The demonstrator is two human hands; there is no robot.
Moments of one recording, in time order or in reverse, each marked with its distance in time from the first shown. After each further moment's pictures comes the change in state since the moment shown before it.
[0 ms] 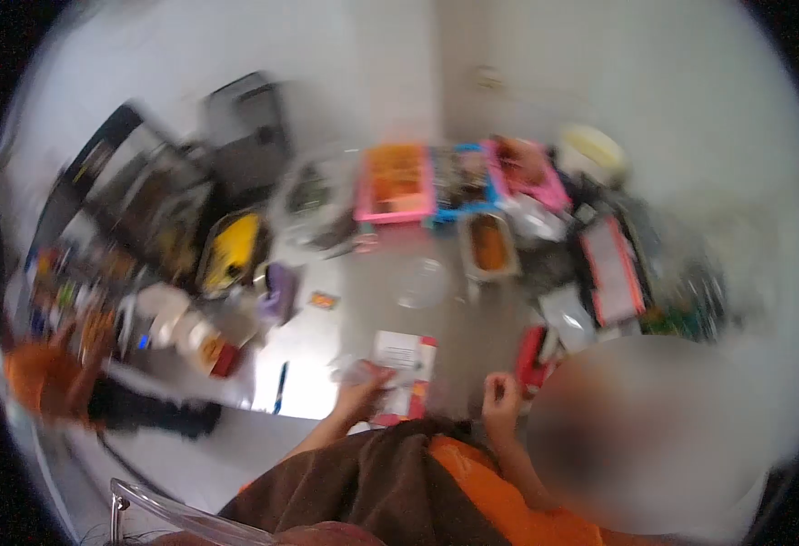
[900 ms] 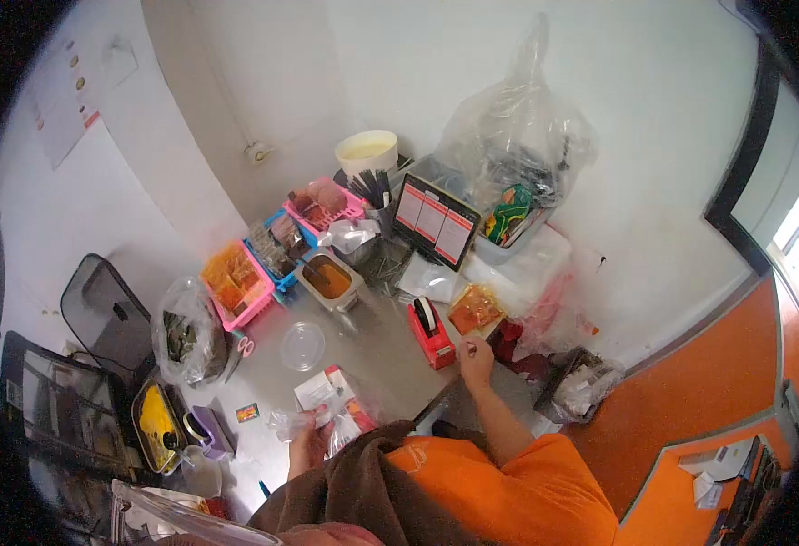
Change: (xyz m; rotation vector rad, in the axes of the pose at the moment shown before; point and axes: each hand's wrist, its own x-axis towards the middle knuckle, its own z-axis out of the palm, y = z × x) left_hand 0.025 0.011 -0.024 -0.336 -0.575 -0.014; right_hand -0.023 0.078 -0.048 -0.194 0.739 0.314
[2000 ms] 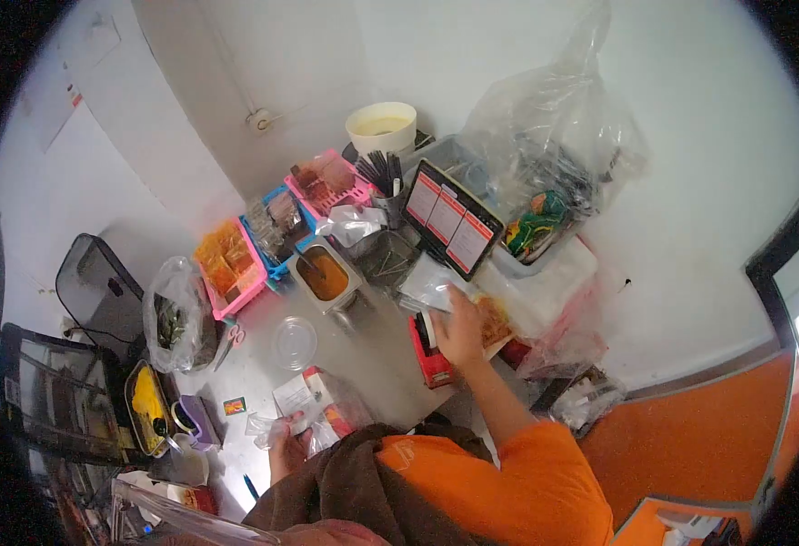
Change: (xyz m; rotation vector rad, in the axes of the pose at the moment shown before) left_hand 0.019 -0.002 0.009 0.031 0.141 0.085; right_hand 0.098 -0.075 0.022 -0.154 -0.191 -0.646
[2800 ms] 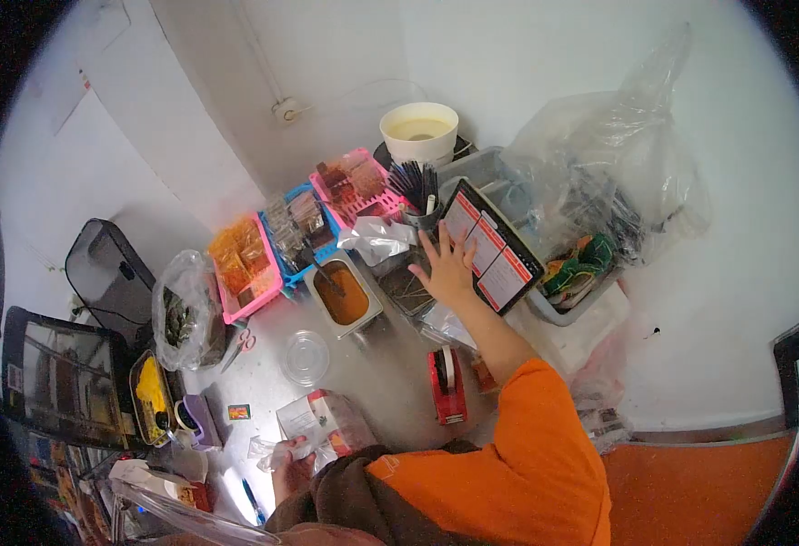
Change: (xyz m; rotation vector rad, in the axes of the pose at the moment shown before) left_hand 0.001 -0.006 0.012 -0.051 0.162 0.046; right_hand 0.165 0.036 0.103 -0.620 -0.185 -0.224
